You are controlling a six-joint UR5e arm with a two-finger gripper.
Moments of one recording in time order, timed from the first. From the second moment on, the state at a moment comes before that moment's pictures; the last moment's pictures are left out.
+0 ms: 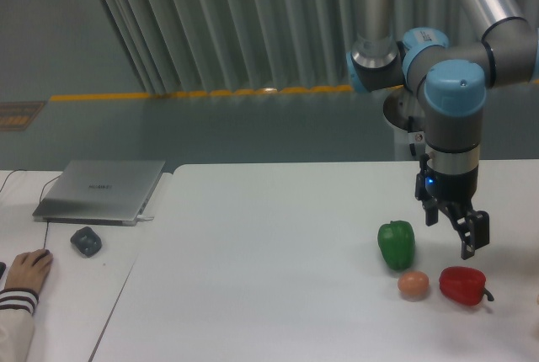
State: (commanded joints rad) arm 2.36 -1.87 -1.48 -1.21 1.54 1.22
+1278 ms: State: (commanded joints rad) arm 2.58 -1.89 -1.45 -1.17 1.51 1.17
